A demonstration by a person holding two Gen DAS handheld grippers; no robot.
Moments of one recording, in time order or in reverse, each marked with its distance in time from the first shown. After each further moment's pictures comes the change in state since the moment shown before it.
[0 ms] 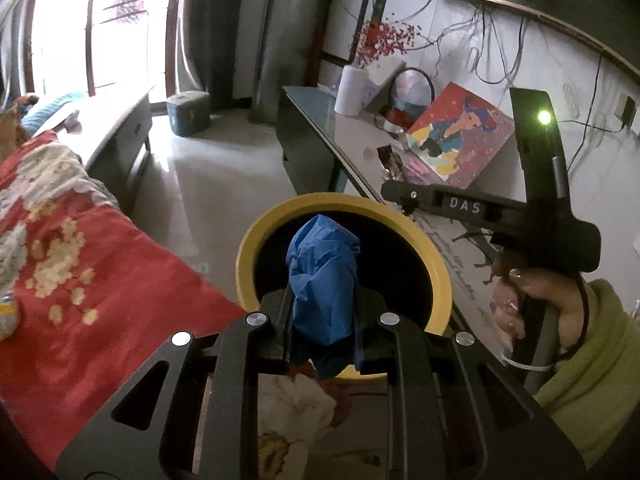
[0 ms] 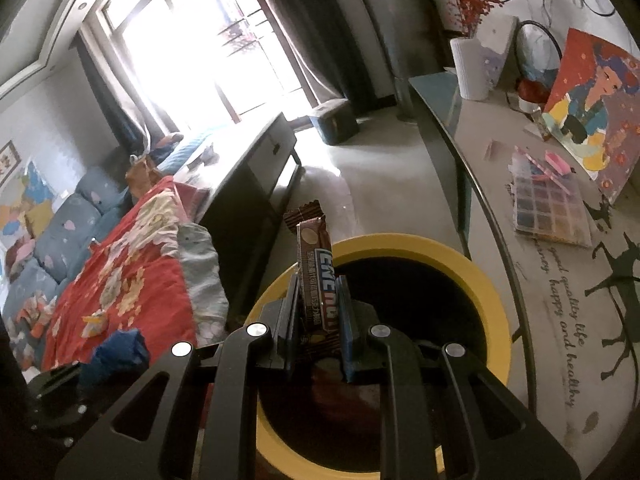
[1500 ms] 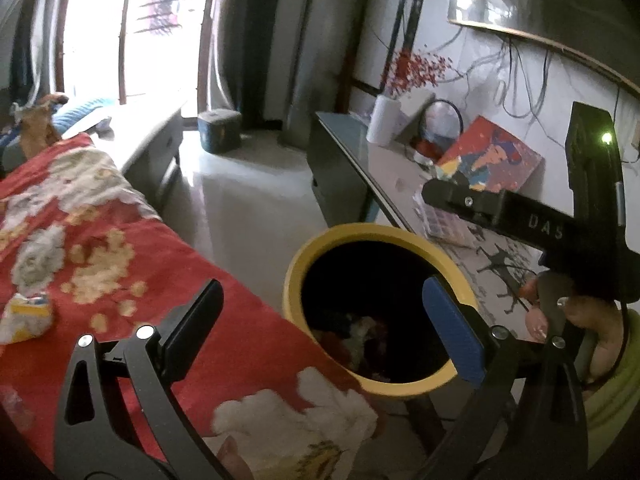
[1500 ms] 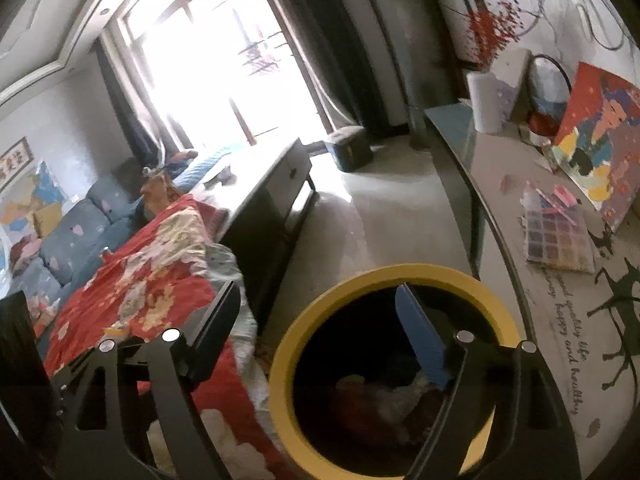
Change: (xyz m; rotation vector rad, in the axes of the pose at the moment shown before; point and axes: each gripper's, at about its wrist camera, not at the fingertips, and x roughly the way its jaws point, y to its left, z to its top) left arm -0.033 0.032 0.006 -0.055 -0.118 0.102; right arm -0.022 0.043 0.007 -0.058 -0.100 0.033
